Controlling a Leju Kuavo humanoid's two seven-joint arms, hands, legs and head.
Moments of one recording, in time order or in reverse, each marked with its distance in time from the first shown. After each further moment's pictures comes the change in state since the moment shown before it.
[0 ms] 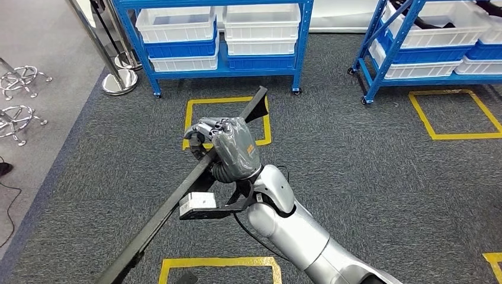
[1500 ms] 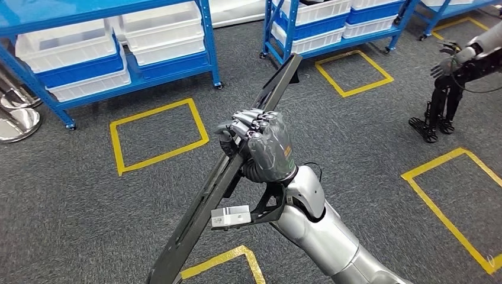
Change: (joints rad) left arm -0.008 0.065 -0.002 0.000 0.042 -0.066 -0.071; right arm 0.066 -0.134 -0.067 -0.249 0.090 -0.032 -0.005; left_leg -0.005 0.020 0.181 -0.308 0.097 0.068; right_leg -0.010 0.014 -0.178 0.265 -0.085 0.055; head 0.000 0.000
